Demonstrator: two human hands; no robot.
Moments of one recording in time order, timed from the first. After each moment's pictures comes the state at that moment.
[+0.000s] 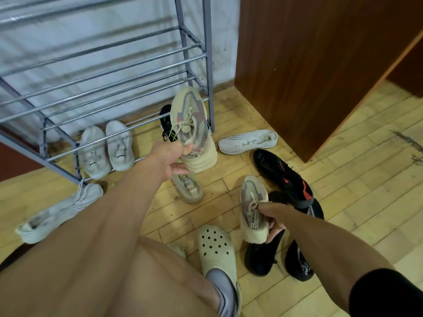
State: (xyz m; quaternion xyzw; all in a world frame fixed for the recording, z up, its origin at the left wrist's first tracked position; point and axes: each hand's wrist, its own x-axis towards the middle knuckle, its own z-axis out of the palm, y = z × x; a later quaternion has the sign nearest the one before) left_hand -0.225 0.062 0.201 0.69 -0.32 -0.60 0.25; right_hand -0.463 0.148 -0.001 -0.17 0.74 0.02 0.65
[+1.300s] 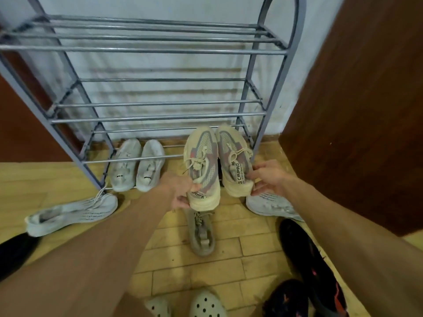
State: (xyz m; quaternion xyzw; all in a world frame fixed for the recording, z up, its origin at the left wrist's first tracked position) left_hand -0.179 0.003 0.184 0.72 -0.26 -0.58 0.28; right_hand -0.394 -0.072 0.156 -0.45 0.66 -0.20 0.56
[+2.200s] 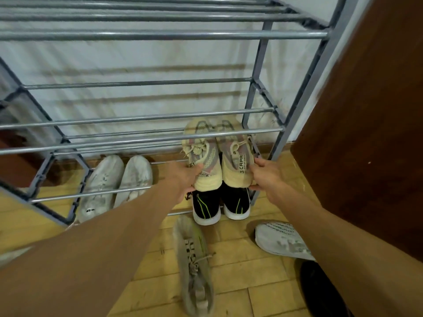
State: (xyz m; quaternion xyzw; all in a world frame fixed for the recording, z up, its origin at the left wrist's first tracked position) left_hand -0.183 -0.174 0.111 0.69 -0.27 -0.55 0.38; right_hand -0.370 -0.214 0.083 -0.43 0.70 -0.33 0.47
